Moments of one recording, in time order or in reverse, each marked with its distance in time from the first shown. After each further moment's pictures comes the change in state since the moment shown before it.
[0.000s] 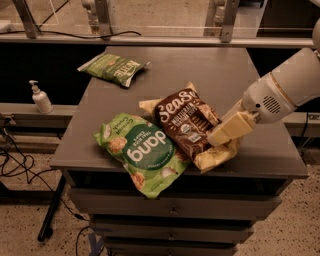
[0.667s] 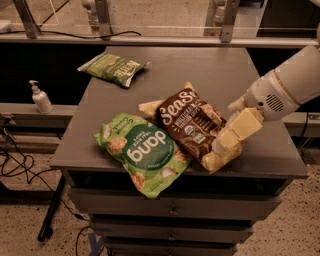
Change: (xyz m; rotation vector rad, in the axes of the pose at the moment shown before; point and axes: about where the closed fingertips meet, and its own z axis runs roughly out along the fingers) arm 0.000 -0.006 -0.007 0.029 -0.007 -0.020
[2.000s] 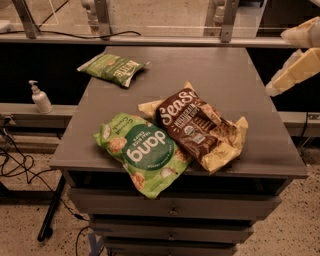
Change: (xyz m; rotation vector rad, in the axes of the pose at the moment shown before) arm -0.036 -0.098 -0.141 0.334 -0.136 -0.263
